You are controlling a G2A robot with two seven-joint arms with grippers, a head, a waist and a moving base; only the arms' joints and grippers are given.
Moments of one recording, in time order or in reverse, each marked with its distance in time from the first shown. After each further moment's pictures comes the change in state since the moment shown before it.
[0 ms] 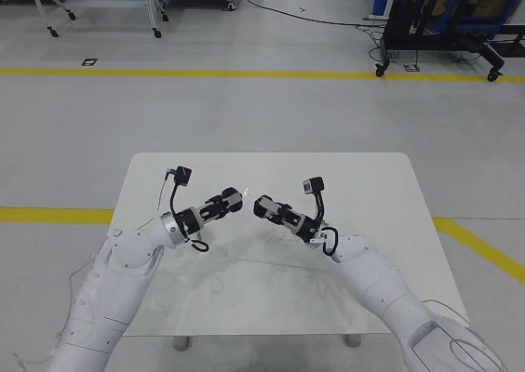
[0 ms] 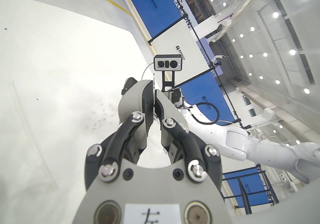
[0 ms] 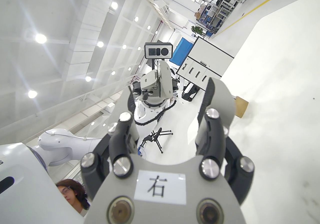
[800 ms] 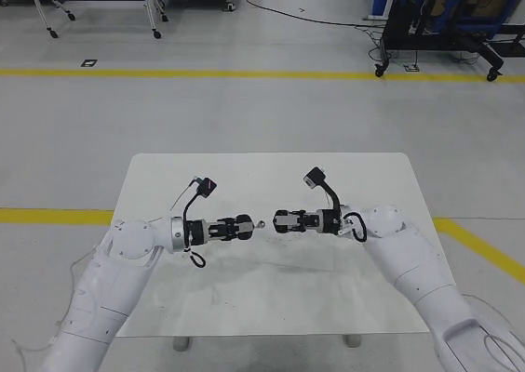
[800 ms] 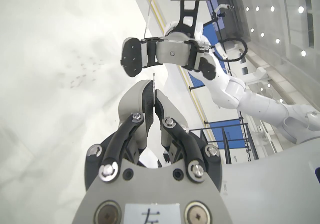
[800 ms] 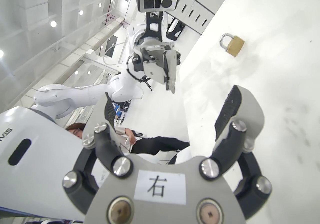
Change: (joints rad) left arm -0.080 0.016 0.059 0.040 -0.059 0.024 -0.376; right arm -0.023 0.184 0.182 -0.325 -0.061 0.366 0.554
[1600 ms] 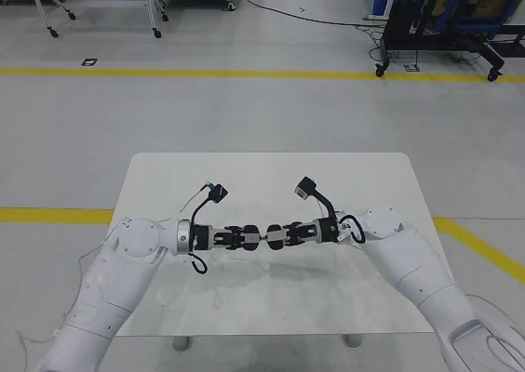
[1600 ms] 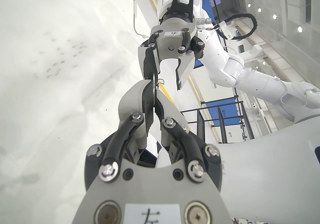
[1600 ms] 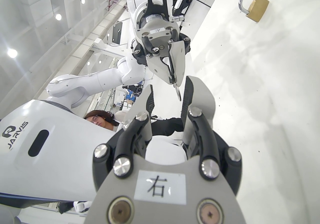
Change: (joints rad) left arm -0.029 0.007 0.071 0.024 -0.063 -0.039 -0.066; right arm 0.038 0.020 -0.126 0.011 0.075 0.054 0.052
